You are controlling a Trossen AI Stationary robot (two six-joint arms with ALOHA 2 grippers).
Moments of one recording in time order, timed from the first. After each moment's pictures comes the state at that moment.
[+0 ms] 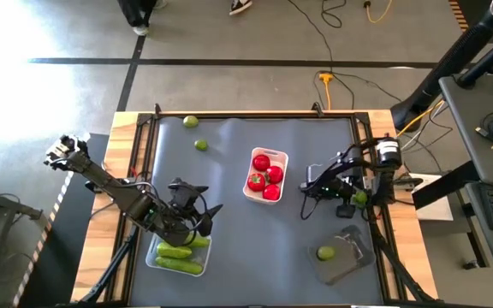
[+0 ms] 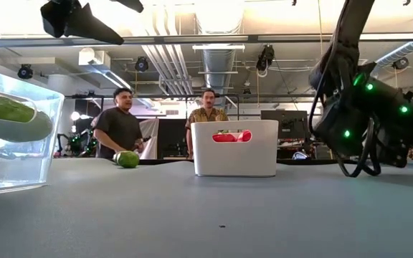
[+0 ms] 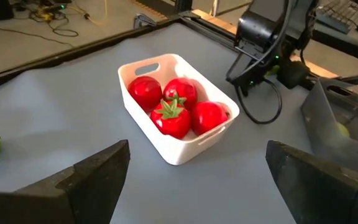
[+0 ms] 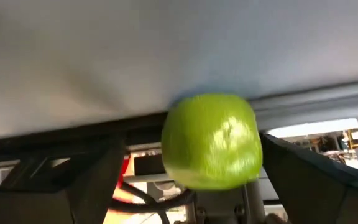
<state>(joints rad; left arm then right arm) -0.59 1.30 0.97 -0.54 -0.97 -1.03 -0.11 1.90 0.77 -1.36 -0.11 0.17</state>
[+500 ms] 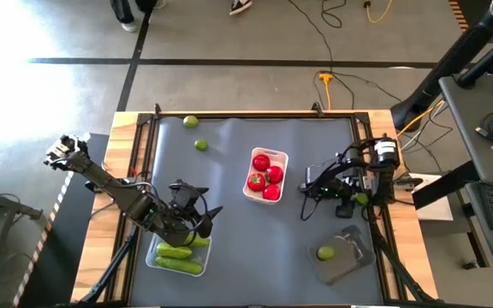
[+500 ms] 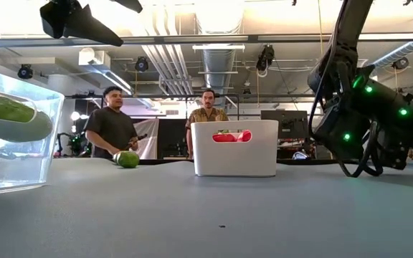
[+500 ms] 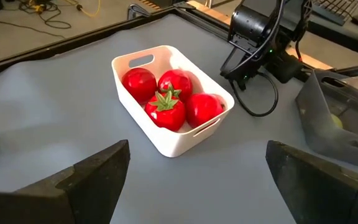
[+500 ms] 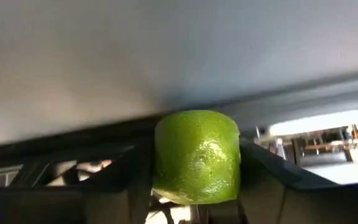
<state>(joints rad) -0.60 1.30 0.97 -0.54 -0.93 -1.03 -0.10 1.93 0.77 -1.35 -0.11 0.20</state>
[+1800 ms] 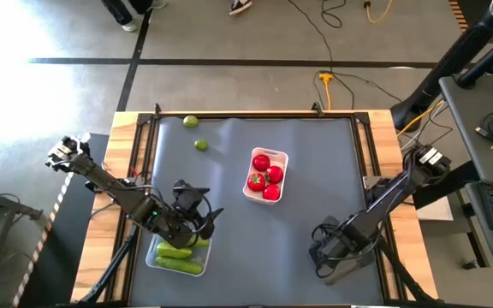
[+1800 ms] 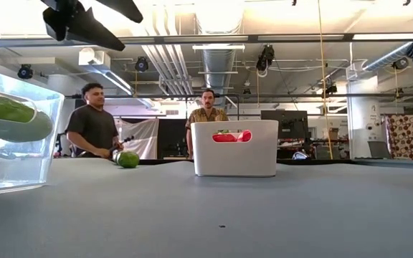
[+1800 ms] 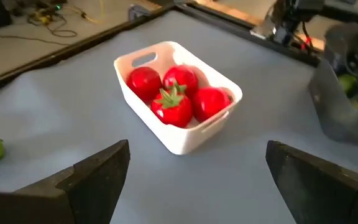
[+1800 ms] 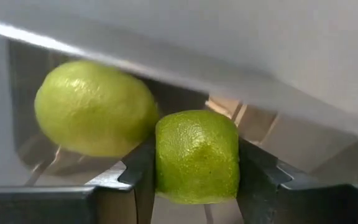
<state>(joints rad) -0.59 1.34 0.97 -0.54 -0.94 -0.97 0.70 1.56 0.95 -0.96 -0.19 1.55</state>
